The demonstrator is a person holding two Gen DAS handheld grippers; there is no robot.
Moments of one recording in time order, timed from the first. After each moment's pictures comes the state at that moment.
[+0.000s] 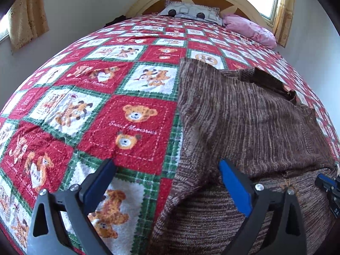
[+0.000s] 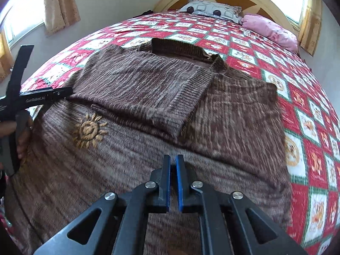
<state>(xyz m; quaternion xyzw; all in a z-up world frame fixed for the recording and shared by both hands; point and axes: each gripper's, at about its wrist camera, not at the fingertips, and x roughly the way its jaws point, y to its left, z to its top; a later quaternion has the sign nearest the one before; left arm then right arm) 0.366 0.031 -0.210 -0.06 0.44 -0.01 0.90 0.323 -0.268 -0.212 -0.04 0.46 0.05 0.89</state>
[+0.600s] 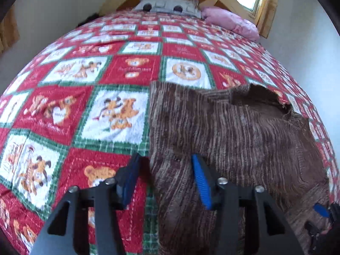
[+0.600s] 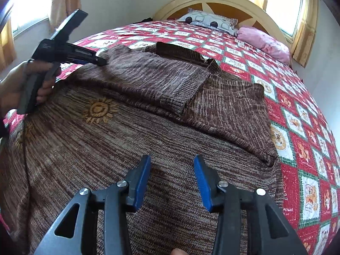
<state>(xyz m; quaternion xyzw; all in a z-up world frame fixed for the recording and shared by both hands) 0.443 0.015 -0.205 -0.04 0.45 -0.10 0.89 0.284 -0.255 -0.216 -0.09 0.43 0.04 0.90</state>
